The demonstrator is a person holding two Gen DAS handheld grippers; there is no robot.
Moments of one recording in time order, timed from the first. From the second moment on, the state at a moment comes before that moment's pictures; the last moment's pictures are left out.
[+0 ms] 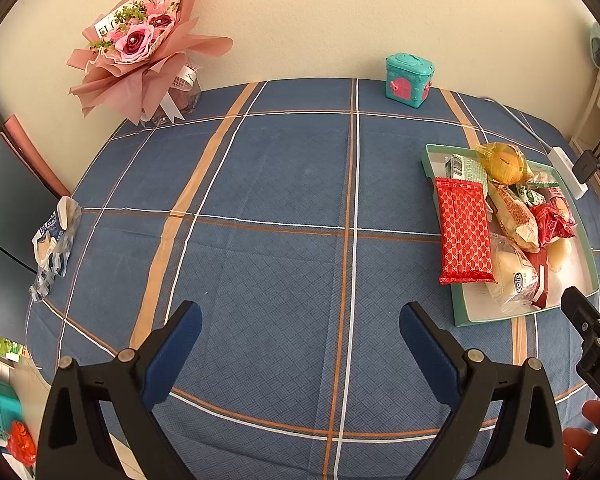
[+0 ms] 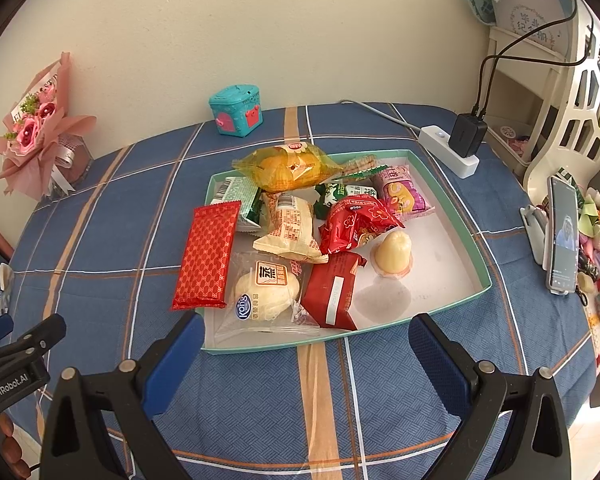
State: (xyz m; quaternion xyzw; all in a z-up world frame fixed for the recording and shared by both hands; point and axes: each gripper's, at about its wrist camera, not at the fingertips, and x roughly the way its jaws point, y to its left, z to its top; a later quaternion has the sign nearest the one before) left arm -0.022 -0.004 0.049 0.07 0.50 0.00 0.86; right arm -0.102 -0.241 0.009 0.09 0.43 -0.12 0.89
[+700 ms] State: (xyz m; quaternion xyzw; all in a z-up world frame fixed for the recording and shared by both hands) left arm -0.021 -0.002 0.047 0.06 0.51 0.00 0.86; right arm -0.102 -0.241 0.008 0.09 0.43 -0.12 0.89
